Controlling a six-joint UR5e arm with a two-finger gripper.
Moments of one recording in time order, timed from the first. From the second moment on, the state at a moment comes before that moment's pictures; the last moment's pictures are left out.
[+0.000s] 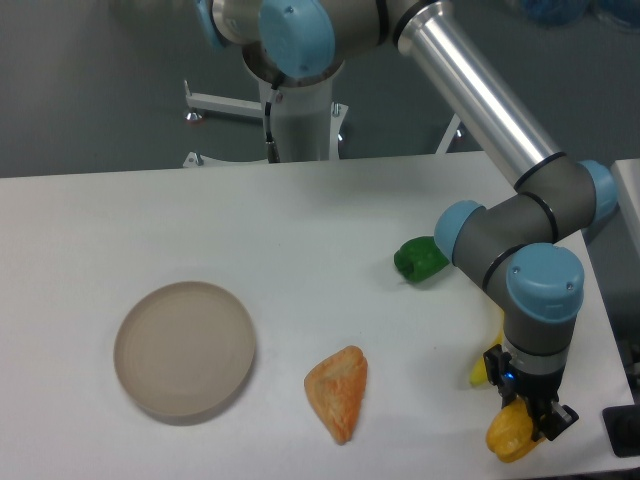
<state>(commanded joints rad) 2.35 -2.53 -0.70 -1.15 1.57 1.51</state>
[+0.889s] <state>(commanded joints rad) 2.23 -2.14 -1.11 -1.27 1.57 1.11</state>
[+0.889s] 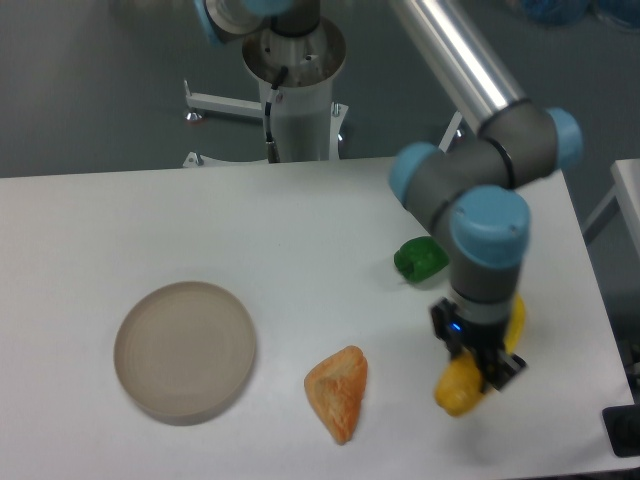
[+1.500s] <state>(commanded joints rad) 1.91 -2.08 -1.24 -1.29 1.56 0.36</state>
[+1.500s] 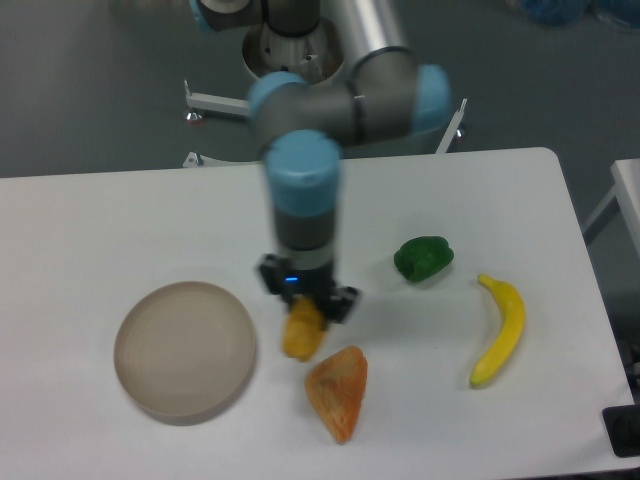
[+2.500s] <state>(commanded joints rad) 1.77 -2.17 -1.33 -1.17 1.56 0.22</state>
